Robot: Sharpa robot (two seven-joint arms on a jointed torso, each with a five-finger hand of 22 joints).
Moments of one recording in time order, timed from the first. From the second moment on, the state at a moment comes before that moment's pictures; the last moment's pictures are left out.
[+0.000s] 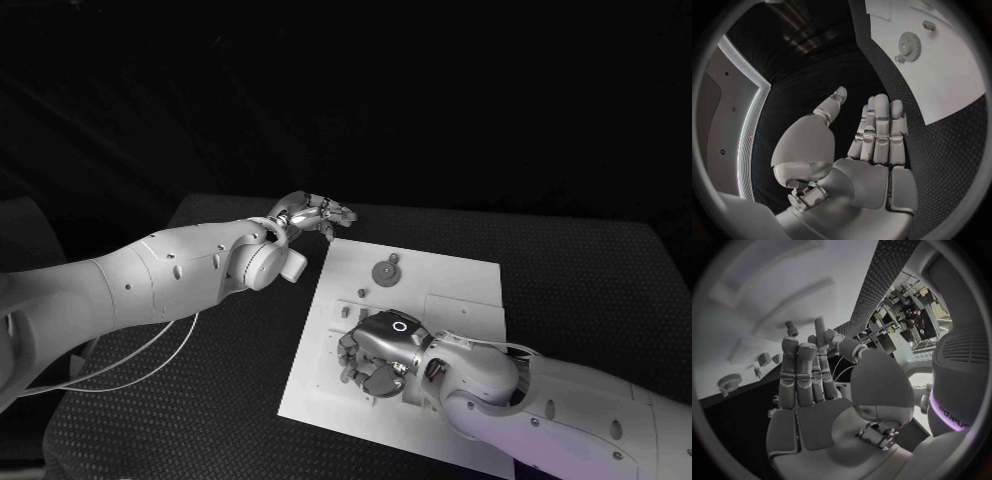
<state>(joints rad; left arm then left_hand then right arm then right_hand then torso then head) 1.26 -0.69 -0.11 1.16 -0.27 -0.25 0.25 1.02 -0.12 0.42 -0.27 0.06 0.86 0.18 0.27 0.45 1.20 0.10 0.07 0.18 1.07 -0.01 1.08 0.41 0.05 0.84 -0.10 0.77 1.25 1.04 -0.55 -0.14 1.56 -1.78 -0.33 -0.05 1.16 -0.17 0.81 -0.22 0.04 1.01 0.10 0.42 0.47 1.26 0.05 0.17 0.32 1.34 -0.06 0.76 1.15 0.22 1.19 0.00 0.69 1.31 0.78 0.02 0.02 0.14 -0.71</state>
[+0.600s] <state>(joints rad) 1.26 -0.69 -0.11 1.16 -0.27 -0.25 0.25 1.02 -0.12 0.42 -0.27 0.06 0.86 0.18 0.27 0.45 1.20 0.10 0.07 0.18 1.07 -0.01 1.08 0.42 0.05 0.84 -0.10 0.77 1.25 1.04 -0.54 -0.14 1.56 -1.81 -0.28 -0.05 1.17 -0.16 0.81 -0.22 0.04 1.01 0.10 0.42 0.47 1.26 0.05 0.17 0.32 1.34 -0.06 0.76 1.15 0.22 1.19 0.00 0.69 1.31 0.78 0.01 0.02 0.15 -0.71</state>
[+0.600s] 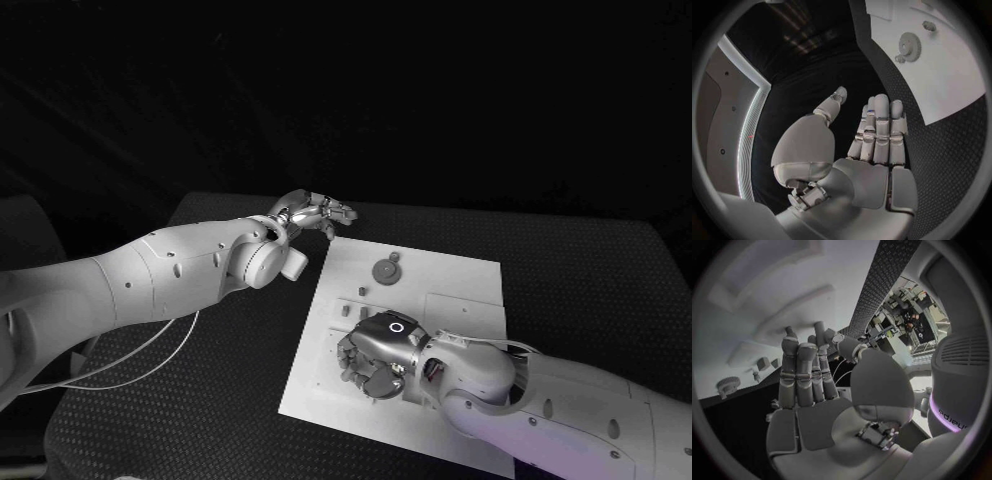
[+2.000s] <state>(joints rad) 1.26 -0.69 -0.11 1.17 -0.27 -0.24 0.25 1.02 -0.12 0.42 -0.27 0.06 0.86 0.18 0.27 0.45 1.20 0.10 0.07 0.18 1.07 -0.01 1.08 0.42 0.05 0.84 -0.10 0.77 1.25 1.04 -0.51 -0.16 1.55 -1.81 -0.27 -0.06 1.12 -0.26 0.75 -0.27 0.17 0.91 0.16 0.36 0.45 1.16 0.10 0.10 0.31 1.25 -0.01 0.79 1.12 0.22 1.12 0.03 0.70 1.31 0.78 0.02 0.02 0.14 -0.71</state>
